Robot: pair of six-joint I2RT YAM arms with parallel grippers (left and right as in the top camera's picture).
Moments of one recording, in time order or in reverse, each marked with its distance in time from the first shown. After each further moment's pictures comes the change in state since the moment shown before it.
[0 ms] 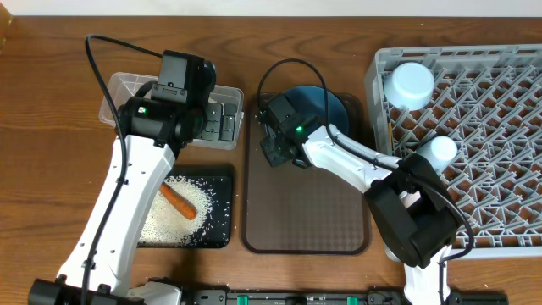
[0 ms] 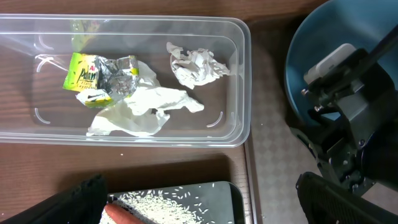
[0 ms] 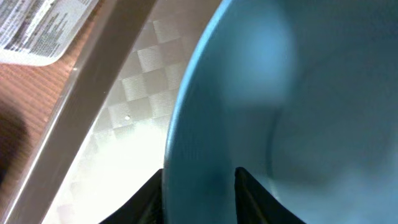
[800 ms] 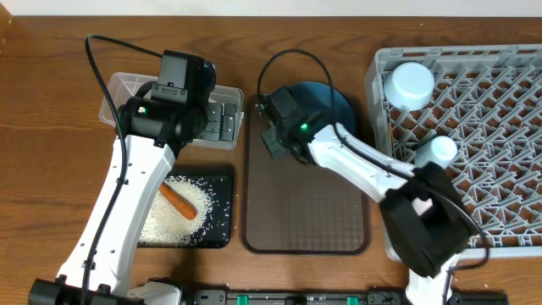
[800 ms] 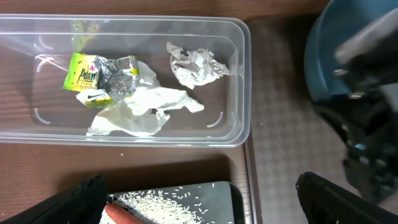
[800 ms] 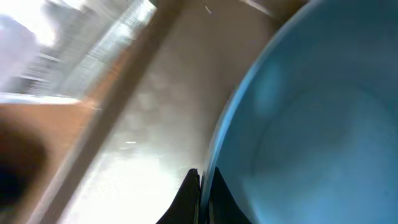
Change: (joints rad) left arm 0.000 0.000 0.000 0.000 0.000 0.000; right arm -0.002 -0.088 0.009 0.021 0.060 -0.022
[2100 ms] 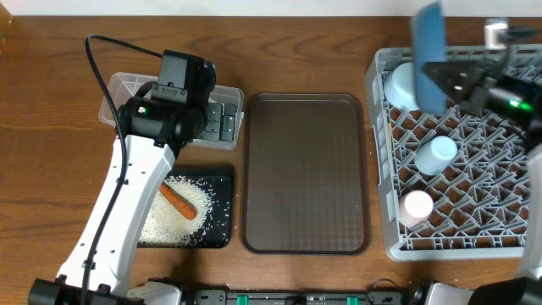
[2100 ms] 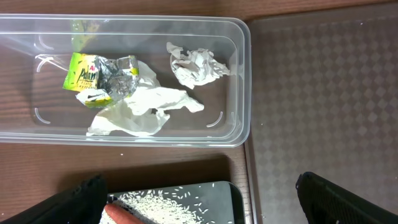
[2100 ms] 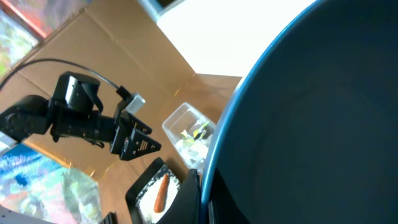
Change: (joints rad) left arm 0.000 0.000 0.000 0.000 0.000 0.000; right arm -1.067 -0.506 -0.002 -0.135 -1.399 -0.200
